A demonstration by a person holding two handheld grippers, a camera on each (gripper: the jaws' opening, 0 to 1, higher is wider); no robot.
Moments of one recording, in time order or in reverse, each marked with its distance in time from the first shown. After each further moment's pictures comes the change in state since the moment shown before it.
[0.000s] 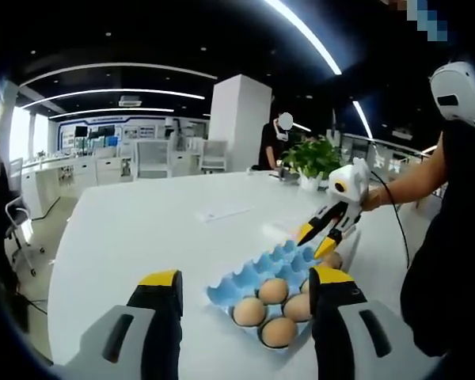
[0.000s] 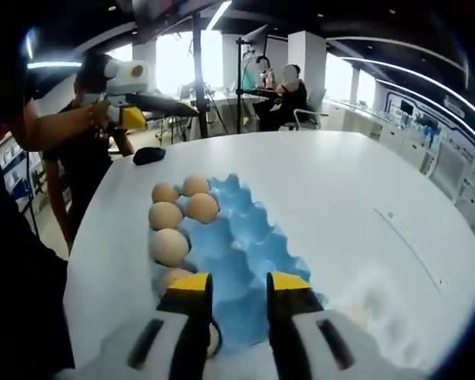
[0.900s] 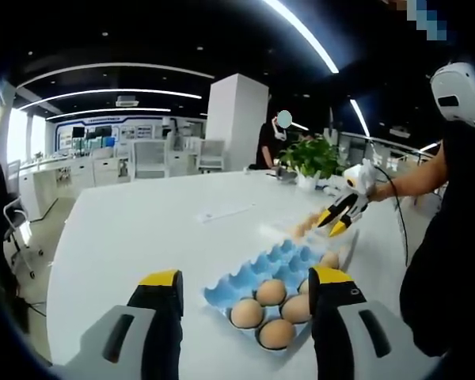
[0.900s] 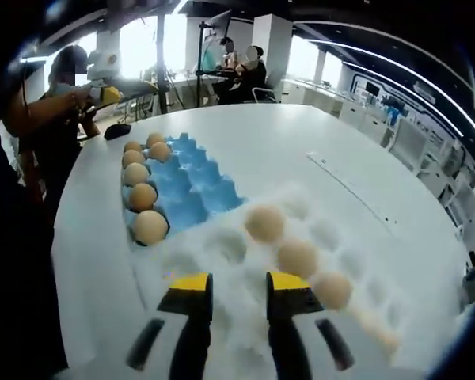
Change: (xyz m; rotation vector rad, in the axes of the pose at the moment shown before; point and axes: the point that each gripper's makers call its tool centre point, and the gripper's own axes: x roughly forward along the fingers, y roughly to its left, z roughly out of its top) left arm 0.002 -0.002 0.000 0.008 0.007 -0.009; right arm -0.094 -0.053 -0.077 0.045 0.134 -0.214
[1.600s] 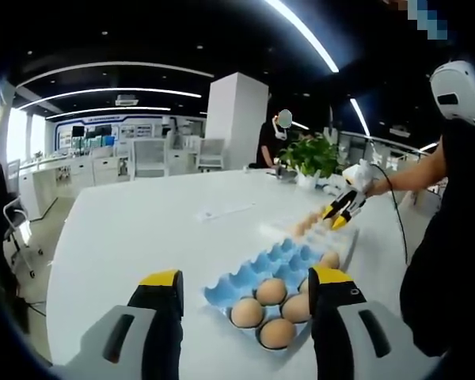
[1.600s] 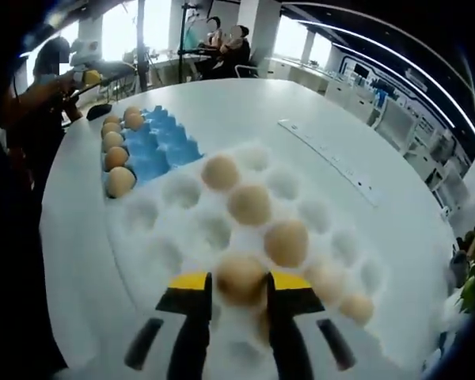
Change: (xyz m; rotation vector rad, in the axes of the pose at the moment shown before) left arm 0.001 0.001 -0.002 -0.001 0.006 -0.002; right arm -0.014 -0.036 -0.041 0.027 0.131 -0.050
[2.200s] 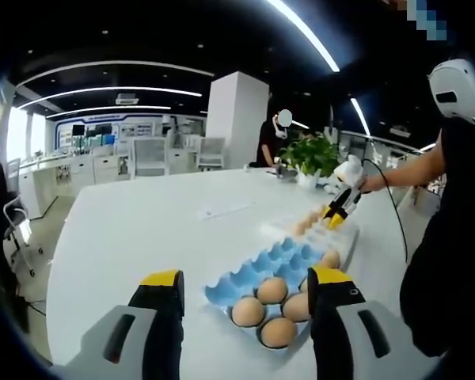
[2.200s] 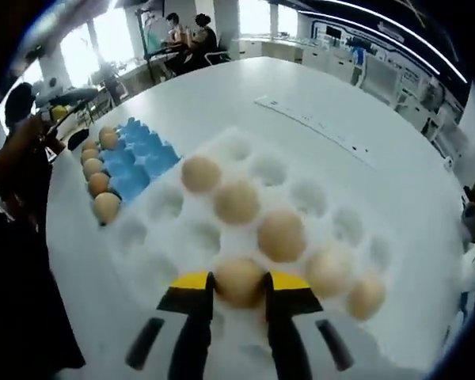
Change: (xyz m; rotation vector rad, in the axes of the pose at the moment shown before) left arm 0.001 -0.001 -0.001 -0.004 0.009 0.001; right arm 0.006 -0.002 -0.002 0.144 0.114 0.009
